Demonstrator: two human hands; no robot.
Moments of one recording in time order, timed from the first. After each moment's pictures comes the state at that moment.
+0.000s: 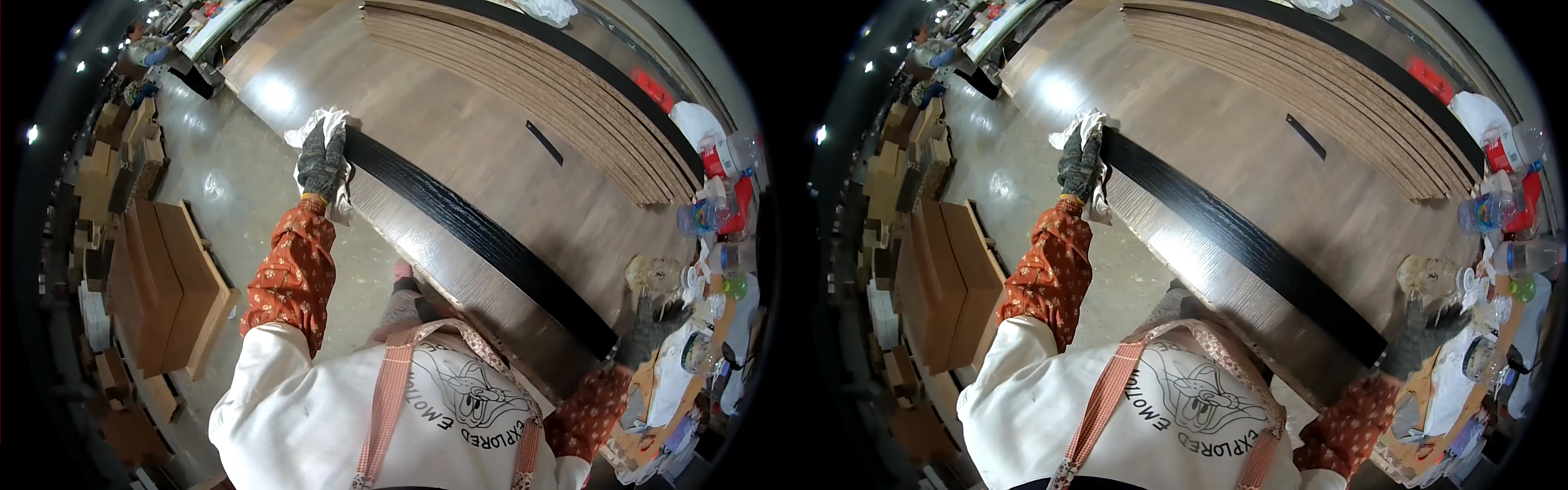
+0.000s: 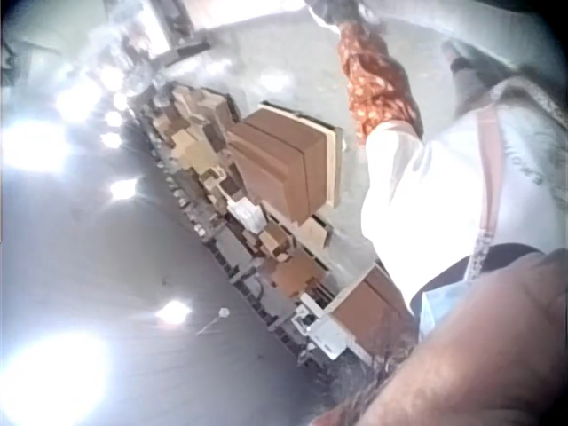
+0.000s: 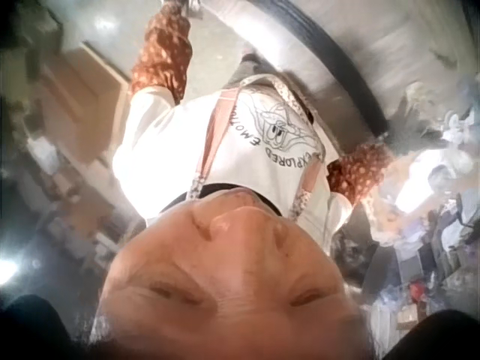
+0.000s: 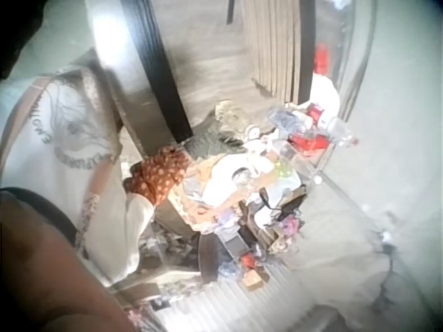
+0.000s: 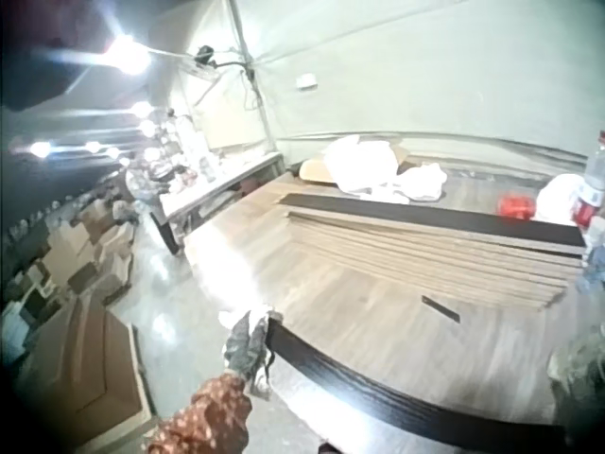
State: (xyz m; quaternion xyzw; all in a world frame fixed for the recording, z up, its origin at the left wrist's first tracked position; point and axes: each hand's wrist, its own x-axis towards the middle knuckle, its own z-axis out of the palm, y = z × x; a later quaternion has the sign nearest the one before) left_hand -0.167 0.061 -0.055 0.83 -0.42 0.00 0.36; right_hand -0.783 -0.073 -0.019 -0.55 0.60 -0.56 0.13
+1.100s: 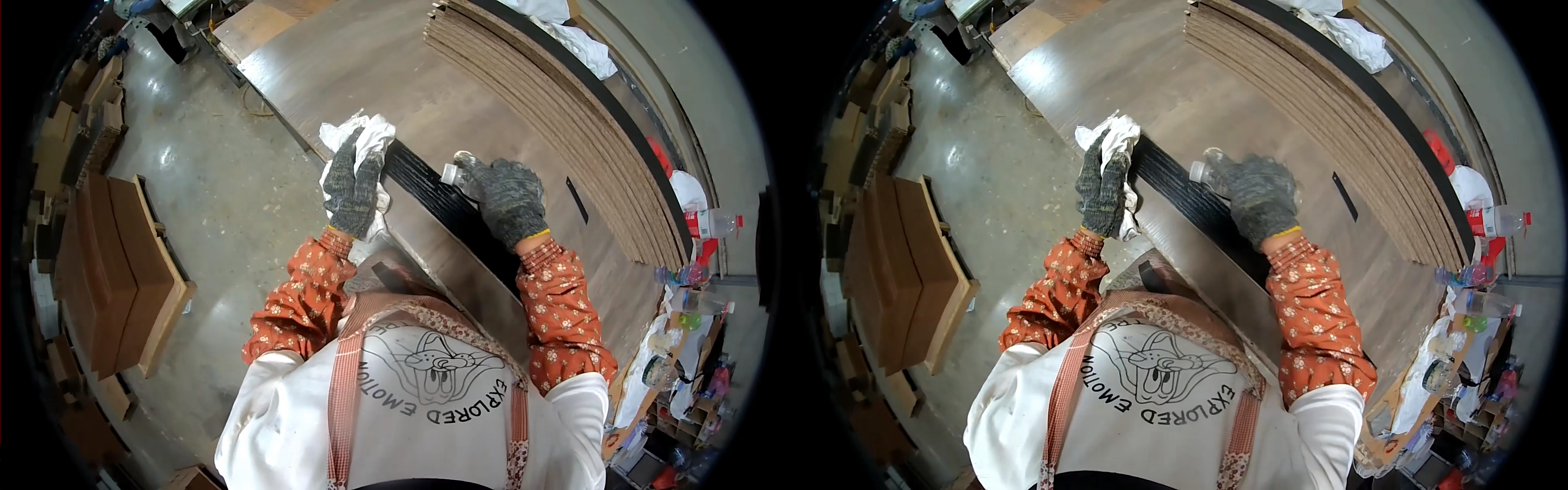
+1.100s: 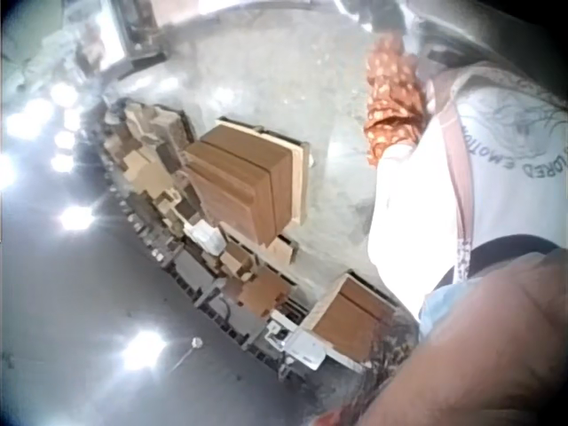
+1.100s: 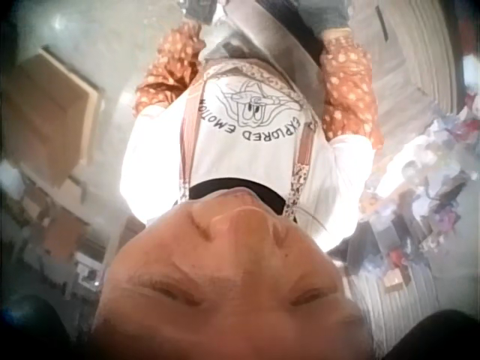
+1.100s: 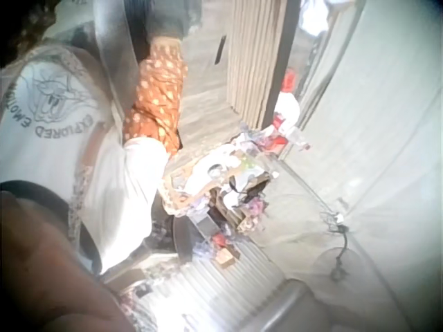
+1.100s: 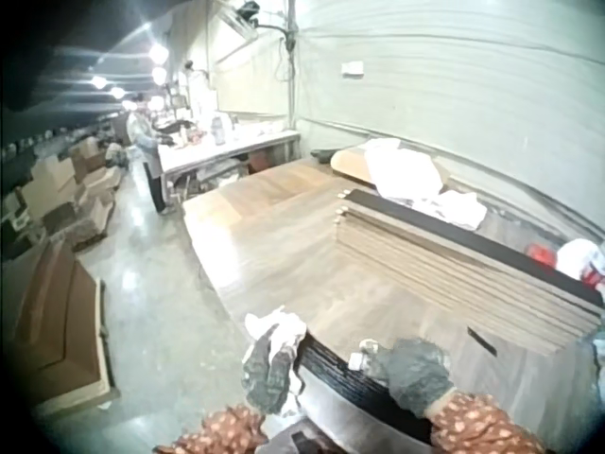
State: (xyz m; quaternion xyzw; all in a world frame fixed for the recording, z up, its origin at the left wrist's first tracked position) left_hand -0.182 0.056 -0.060 0.66 -0.33 -0.06 0.67; right_hand -0.369 -0.087 0.039 -0.96 0.25 0.06 -0.10
